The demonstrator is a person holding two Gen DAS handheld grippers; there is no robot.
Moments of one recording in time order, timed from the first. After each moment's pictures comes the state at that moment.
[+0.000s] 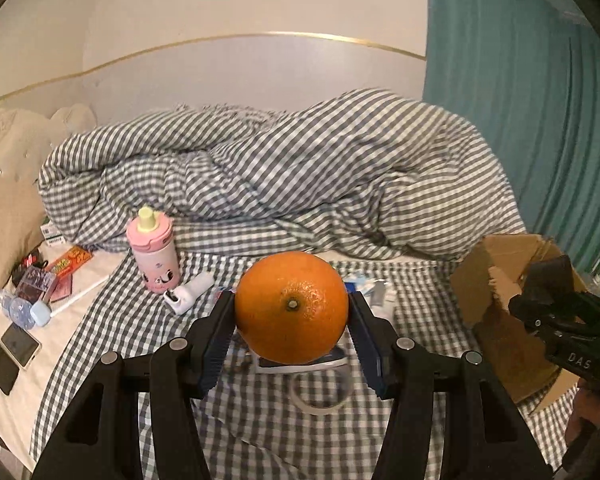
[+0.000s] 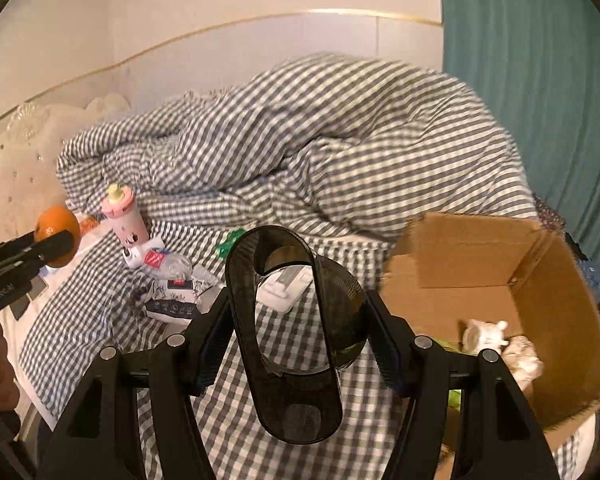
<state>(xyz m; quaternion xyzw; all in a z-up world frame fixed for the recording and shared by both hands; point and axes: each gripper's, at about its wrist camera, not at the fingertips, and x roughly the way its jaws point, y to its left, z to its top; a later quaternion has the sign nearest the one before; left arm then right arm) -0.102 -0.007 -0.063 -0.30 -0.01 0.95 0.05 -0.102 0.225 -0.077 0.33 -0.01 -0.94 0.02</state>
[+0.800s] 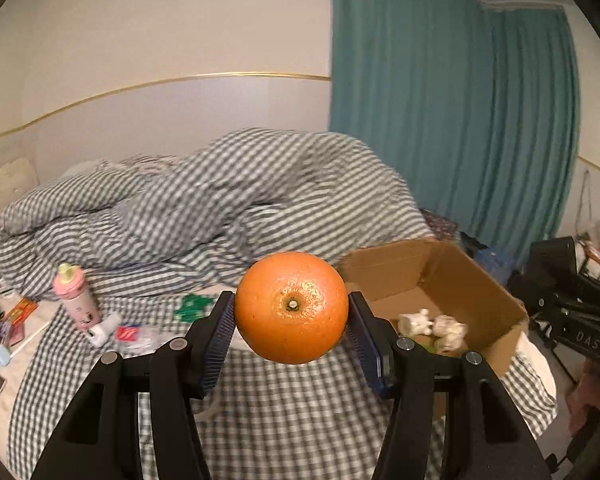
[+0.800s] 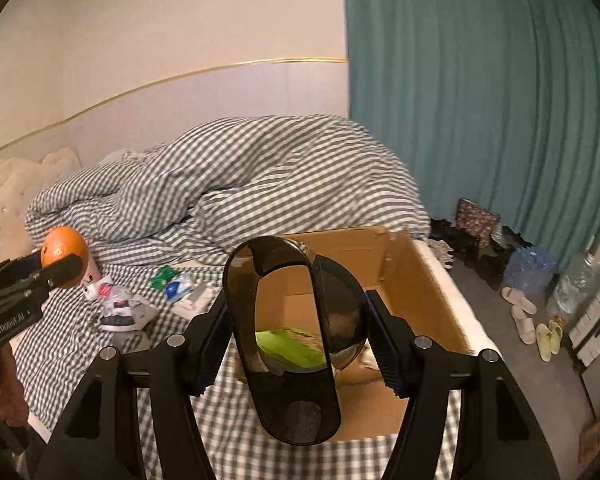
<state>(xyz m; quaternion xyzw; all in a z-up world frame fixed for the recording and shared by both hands) -0.031 0.151 -0.015 -0.25 0.03 0.95 0.17 0.026 0.356 -0.015 0.26 -0.04 -0.96 -0.09</state>
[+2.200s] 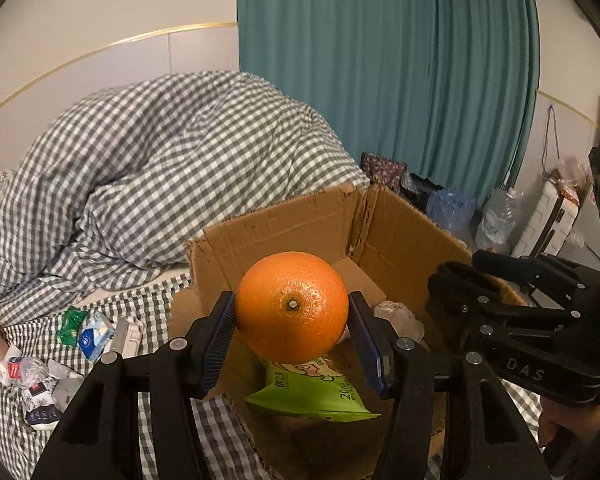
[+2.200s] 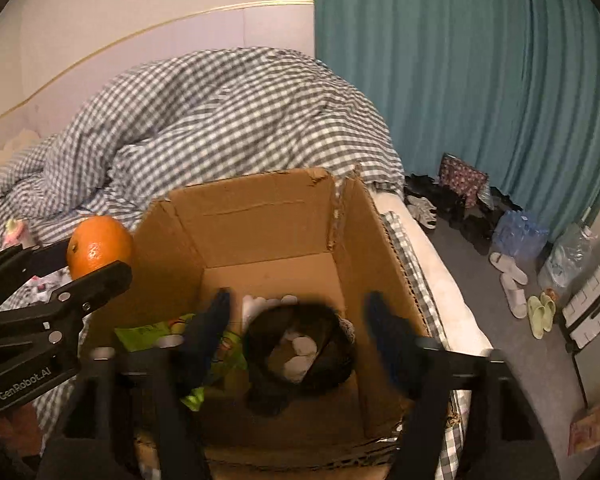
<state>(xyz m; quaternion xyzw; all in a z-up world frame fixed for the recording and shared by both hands) -0.115 0.330 -0.098 -0.32 0.09 0.91 0.27 -0.062 0.467 -0.105 0.34 -0.05 -0.93 -0.13</state>
